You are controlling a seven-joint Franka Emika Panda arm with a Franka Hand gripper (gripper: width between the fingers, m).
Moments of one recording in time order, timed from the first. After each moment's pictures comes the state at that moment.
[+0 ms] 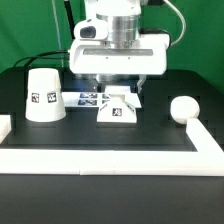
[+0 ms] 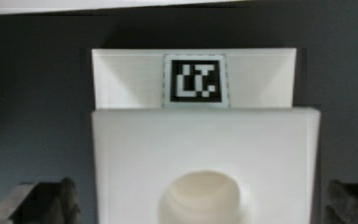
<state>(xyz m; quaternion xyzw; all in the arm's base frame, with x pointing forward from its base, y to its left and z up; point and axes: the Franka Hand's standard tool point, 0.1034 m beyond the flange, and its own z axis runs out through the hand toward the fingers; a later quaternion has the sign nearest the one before) 0.408 0.017 0.050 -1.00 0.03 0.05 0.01</state>
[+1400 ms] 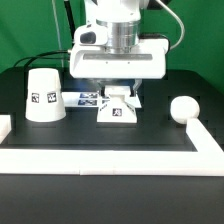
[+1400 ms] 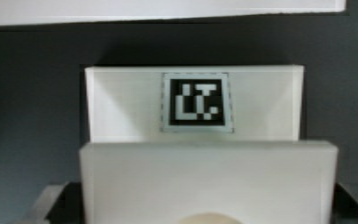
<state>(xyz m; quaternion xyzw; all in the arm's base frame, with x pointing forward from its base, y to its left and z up) 0.404 0.017 0.040 -1.00 0.02 0.05 0.01</state>
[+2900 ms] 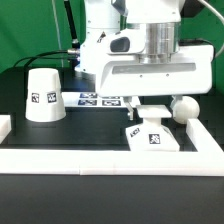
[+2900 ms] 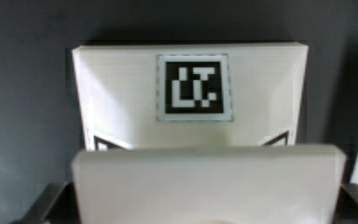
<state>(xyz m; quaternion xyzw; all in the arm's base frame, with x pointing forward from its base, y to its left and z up) 0.552 0.073 0.043 -1.00 -0.01 -0.03 0.02</state>
